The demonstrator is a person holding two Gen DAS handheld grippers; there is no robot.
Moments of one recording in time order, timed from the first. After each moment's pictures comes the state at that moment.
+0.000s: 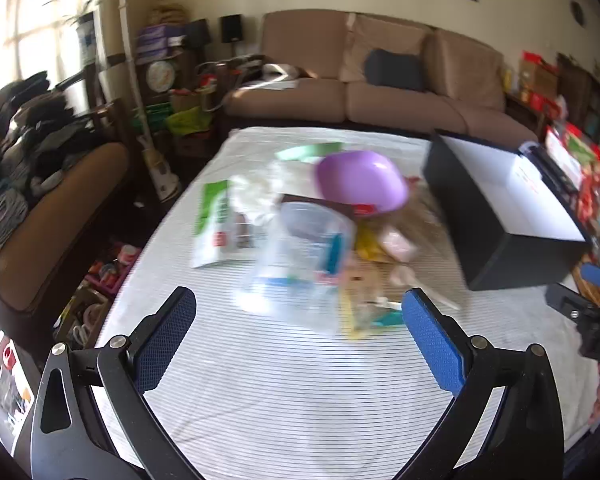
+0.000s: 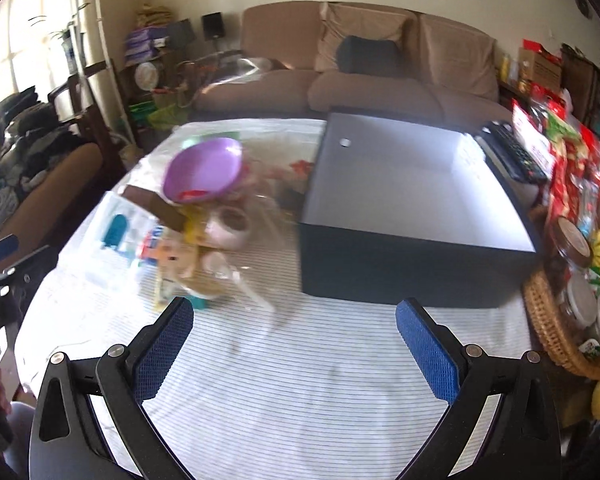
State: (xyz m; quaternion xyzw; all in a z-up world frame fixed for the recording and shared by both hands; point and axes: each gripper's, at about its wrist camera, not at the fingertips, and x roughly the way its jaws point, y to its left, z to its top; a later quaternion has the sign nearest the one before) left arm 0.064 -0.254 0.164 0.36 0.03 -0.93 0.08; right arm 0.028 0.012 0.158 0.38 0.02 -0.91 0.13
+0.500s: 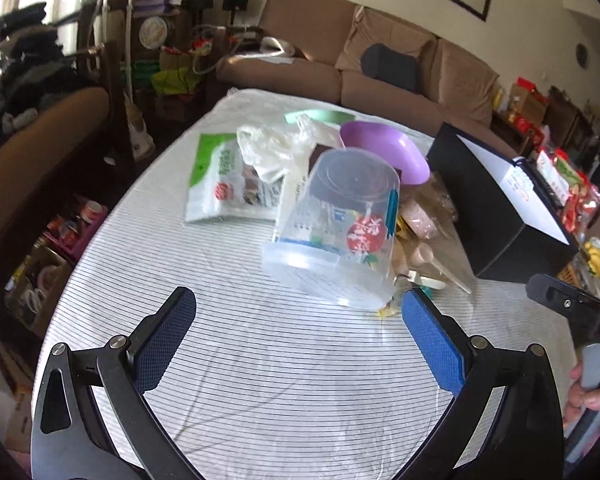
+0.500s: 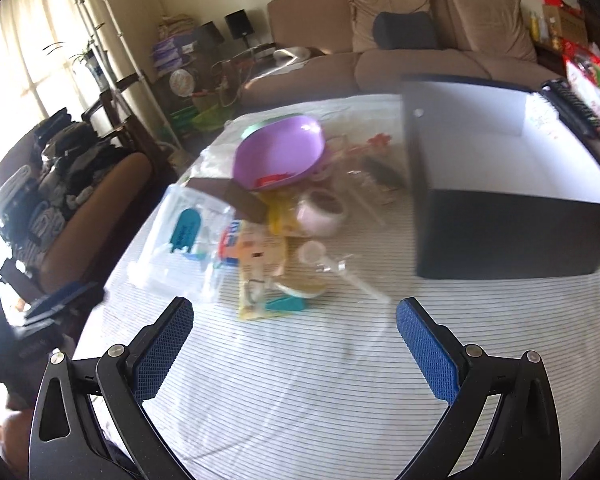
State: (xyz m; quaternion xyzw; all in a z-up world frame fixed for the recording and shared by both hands) left arm 0.060 -0.306 0.094 0.38 0.12 -0.91 0.00; right arm 0.019 -0.047 0.119 0.41 -0.06 -0.89 0.21
